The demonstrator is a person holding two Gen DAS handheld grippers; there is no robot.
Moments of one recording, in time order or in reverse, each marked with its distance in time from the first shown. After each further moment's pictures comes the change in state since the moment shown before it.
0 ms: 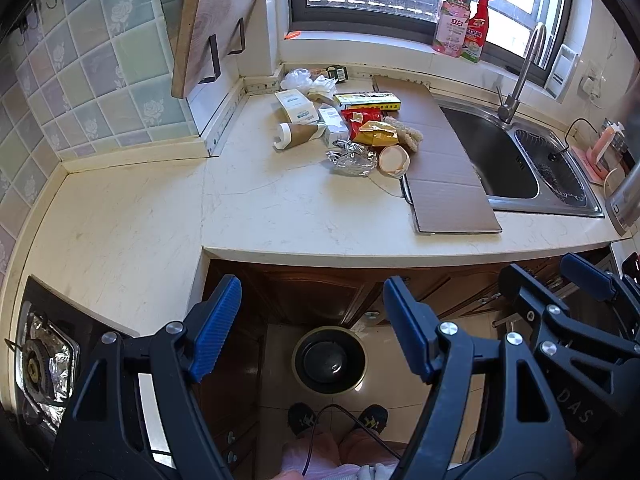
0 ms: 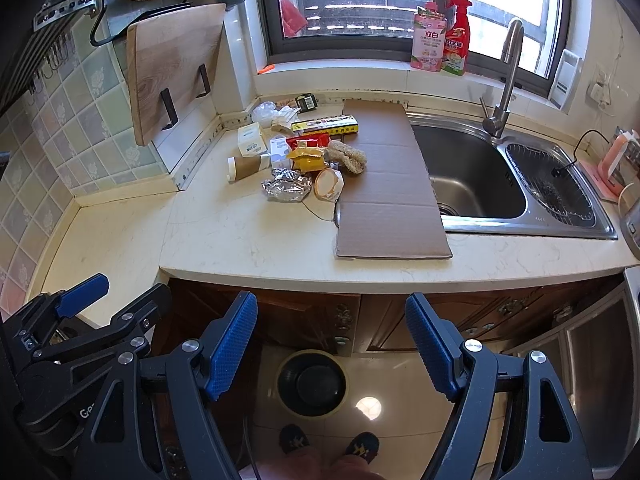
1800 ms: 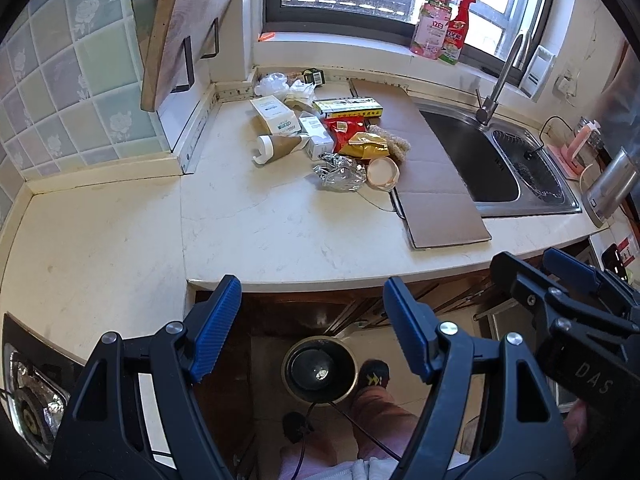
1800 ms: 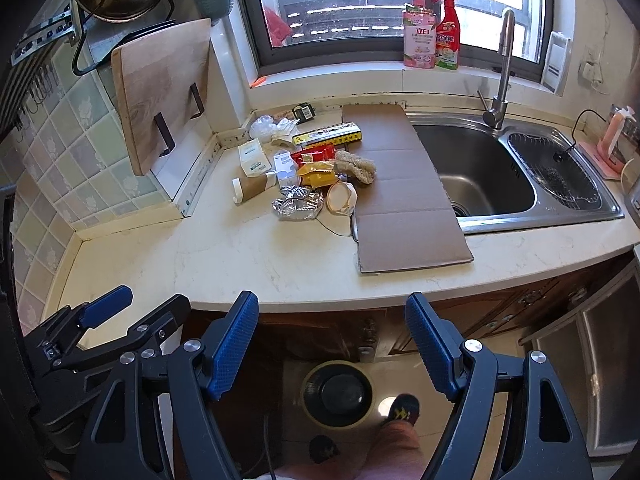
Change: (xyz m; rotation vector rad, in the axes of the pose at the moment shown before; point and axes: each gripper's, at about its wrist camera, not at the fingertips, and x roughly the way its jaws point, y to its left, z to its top) left arm 0.039 0.023 0.041 0.022 0.009 -0.113; right arm 0.015 0.012 0.033 0.091 -0.009 0.036
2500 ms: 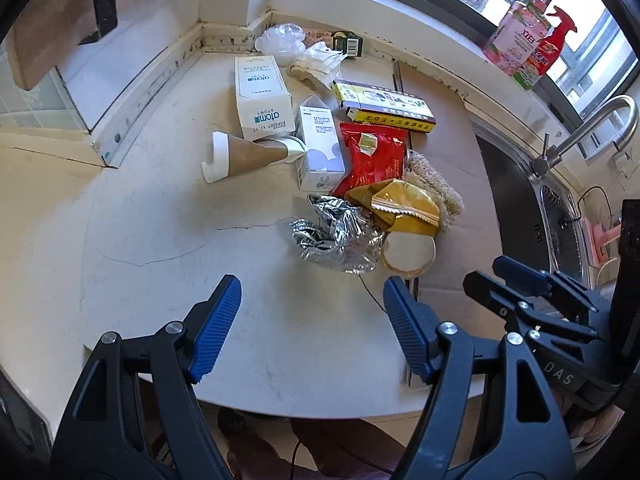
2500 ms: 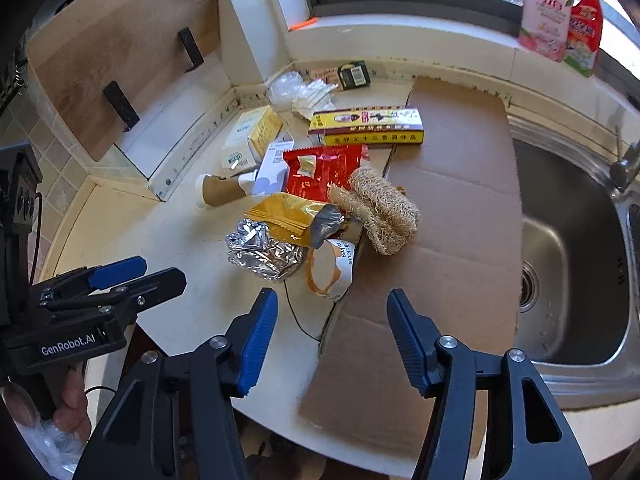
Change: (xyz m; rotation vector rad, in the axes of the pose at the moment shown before) left arm 0.203 -0.012 0.122 -0.272 0.154 -0.006; right arm 0.240 -0.055 0.171 -0.286 0.226 0.263
